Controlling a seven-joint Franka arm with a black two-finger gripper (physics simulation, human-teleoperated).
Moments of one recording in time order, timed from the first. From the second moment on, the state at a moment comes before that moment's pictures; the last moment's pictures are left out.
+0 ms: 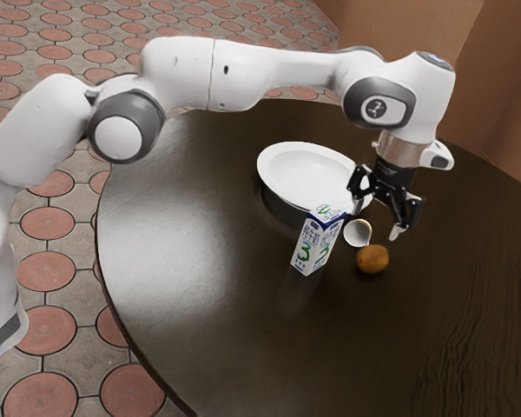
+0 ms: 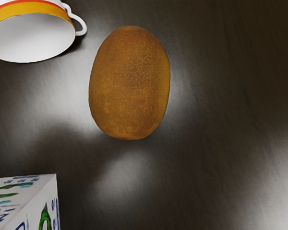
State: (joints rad) arm -0.01 0.59 -0.28 -0.92 0.08 1.54 -0.72
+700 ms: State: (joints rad) arm -0.01 0.67 -0.32 -0.87 0.12 1.56 -0.61
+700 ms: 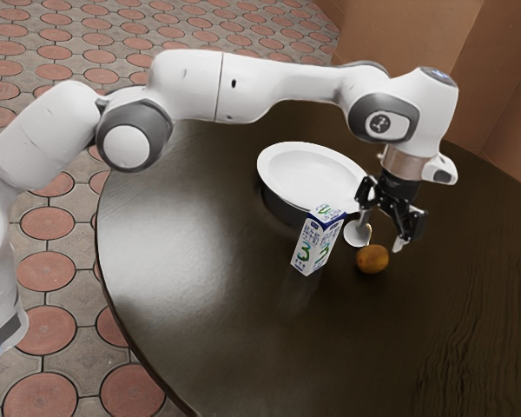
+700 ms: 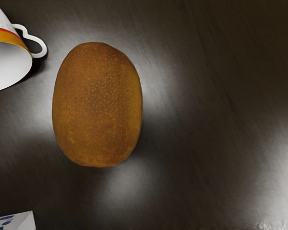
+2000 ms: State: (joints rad) arm -0.01 0.80 -0.33 -0.77 0.16 1.63 -0.44
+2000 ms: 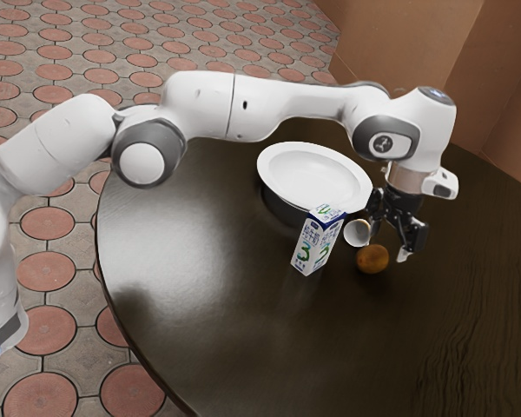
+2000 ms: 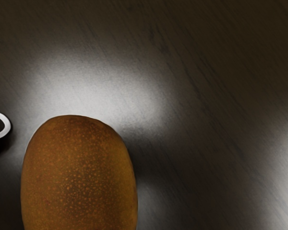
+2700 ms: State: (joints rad) arm 0.00 0.83 -0.32 -0.77 0.15 1.64 -0.39
